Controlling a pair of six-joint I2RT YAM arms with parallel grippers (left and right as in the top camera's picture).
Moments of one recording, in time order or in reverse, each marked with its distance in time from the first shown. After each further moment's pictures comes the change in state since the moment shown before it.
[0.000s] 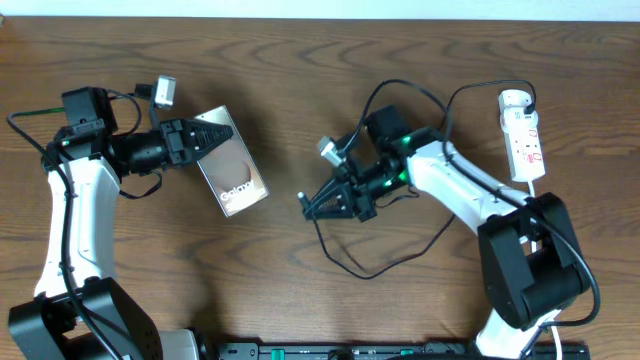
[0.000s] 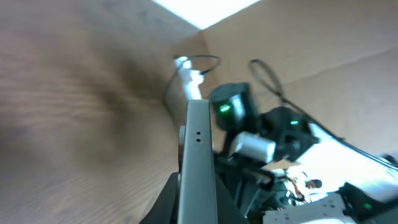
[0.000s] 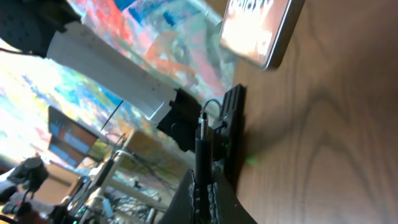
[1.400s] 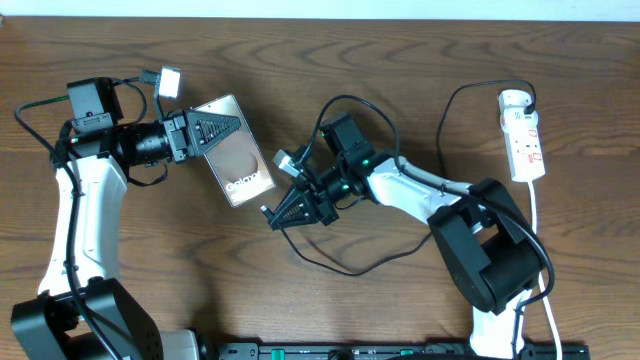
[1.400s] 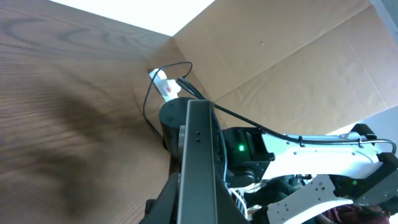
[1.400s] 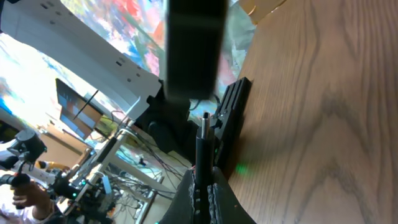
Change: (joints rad) left arm -0.039 0.000 0.000 0.153 0.121 0.045; right arm 0.150 0.146 -0.021 0.663 -0.016 0.442
